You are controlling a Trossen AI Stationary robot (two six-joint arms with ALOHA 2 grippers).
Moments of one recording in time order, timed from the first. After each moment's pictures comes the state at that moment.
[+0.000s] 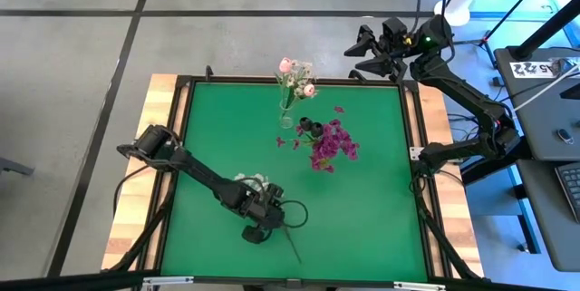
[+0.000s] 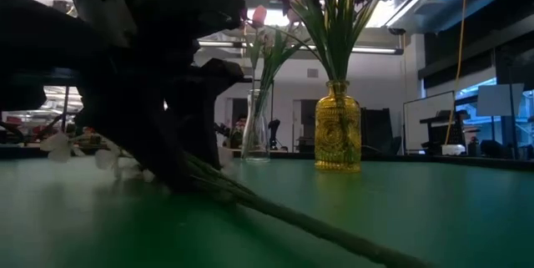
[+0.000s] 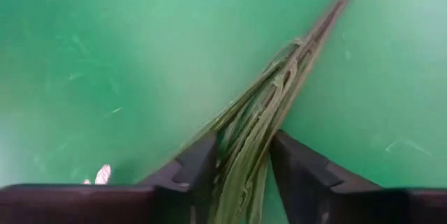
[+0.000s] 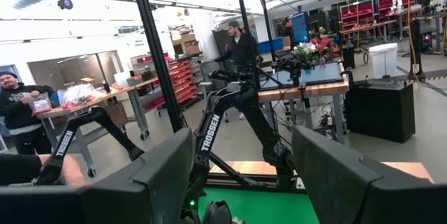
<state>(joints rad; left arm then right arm) -0.44 1.93 1.10 -0.25 -0.20 0.04 -0.88 1.31 1.22 0.59 -1.27 0.65</state>
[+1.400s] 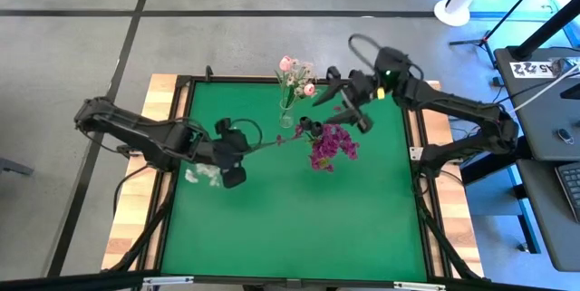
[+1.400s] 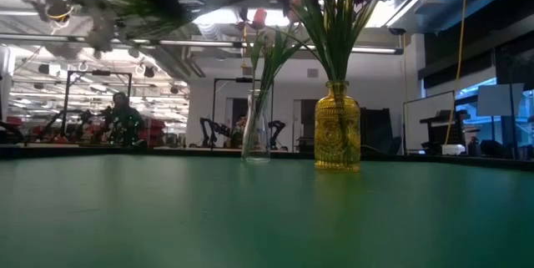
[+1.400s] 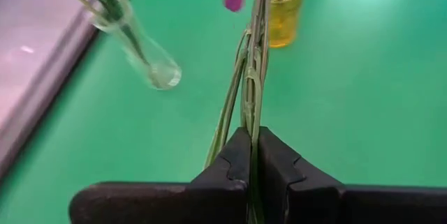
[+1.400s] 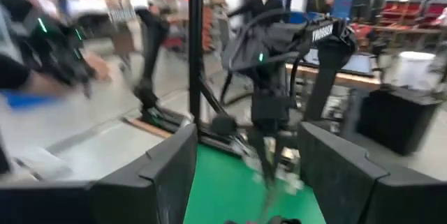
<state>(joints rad) -0.27 1.22 1.10 -0.83 -0.51 -0.41 -0.38 1.31 1.22 0.14 -0.93 -0.05</state>
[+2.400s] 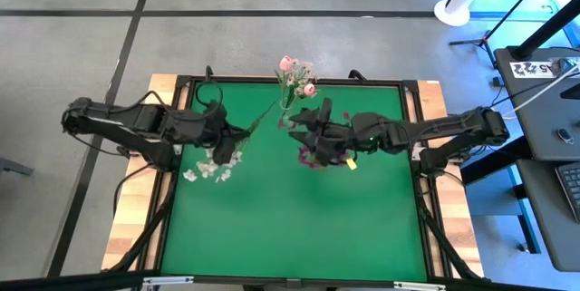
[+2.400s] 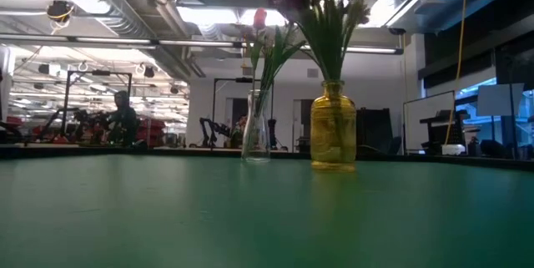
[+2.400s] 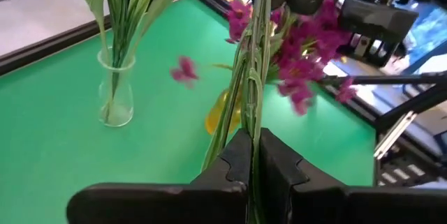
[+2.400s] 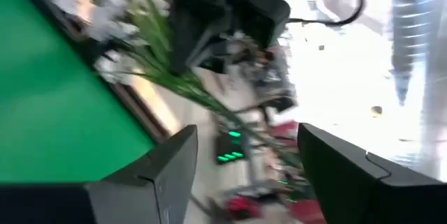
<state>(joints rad) -0.16 1.00 1.10 -0.64 -0.41 -0.71 0.13 1.43 1.22 0.18 0.33 -1.13</state>
